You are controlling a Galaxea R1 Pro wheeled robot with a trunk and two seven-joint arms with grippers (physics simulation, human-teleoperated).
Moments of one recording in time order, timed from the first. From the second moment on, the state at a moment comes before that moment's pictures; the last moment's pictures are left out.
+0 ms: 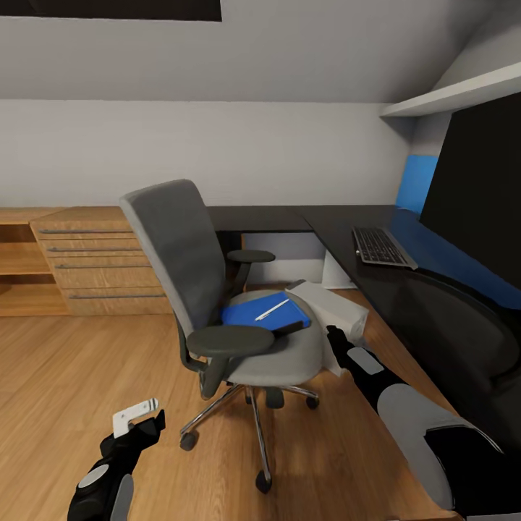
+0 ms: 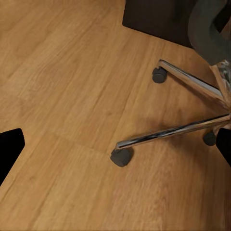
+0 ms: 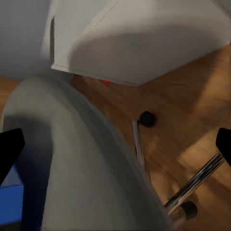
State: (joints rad) left arm -0.06 -0.17 0.21 -1.55 0.07 0.47 0.19; right arm -0.96 -0.01 0.12 -0.27 -1.33 -0.02 -0.12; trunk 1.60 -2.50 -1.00
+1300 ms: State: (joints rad) left arm -0.06 -0.17 0.21 -1.55 0.07 0.47 0.19; right arm -0.96 -0.01 0.12 -0.27 -1.33 -0.02 -0.12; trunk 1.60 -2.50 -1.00
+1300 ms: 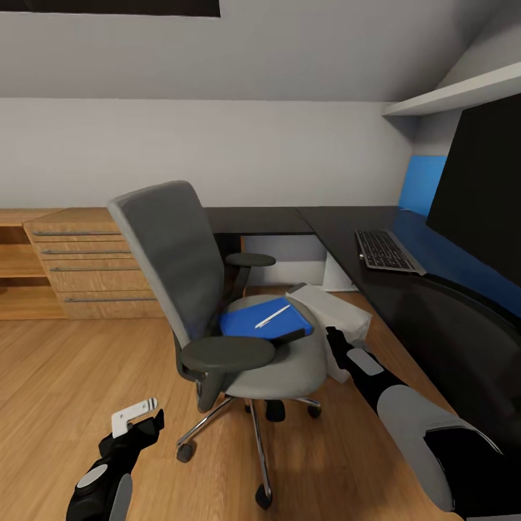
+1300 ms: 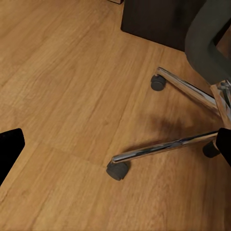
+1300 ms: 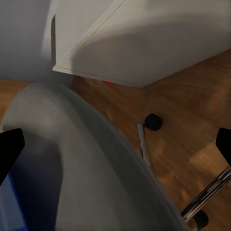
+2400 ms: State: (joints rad) left arm -0.06 -0.17 0.21 -1.55 0.07 0.47 0.19; right arm -0.96 -0.01 0.12 -0.27 -1.33 -0.02 -0.12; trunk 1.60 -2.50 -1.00
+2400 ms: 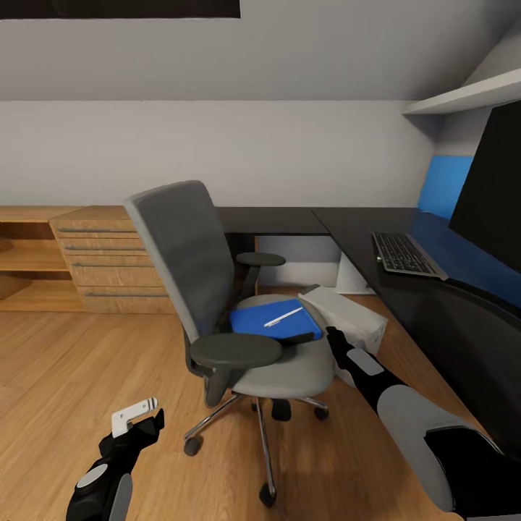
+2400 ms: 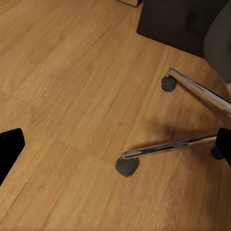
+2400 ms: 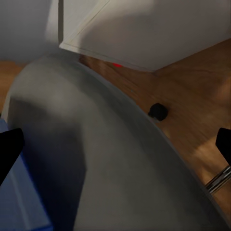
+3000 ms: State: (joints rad) left arm -0.06 -0.17 0.21 -1.55 0.07 0.47 0.18; right arm -0.96 0.00 0.13 -0.27 -1.33 -0.02 -0.12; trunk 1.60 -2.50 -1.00
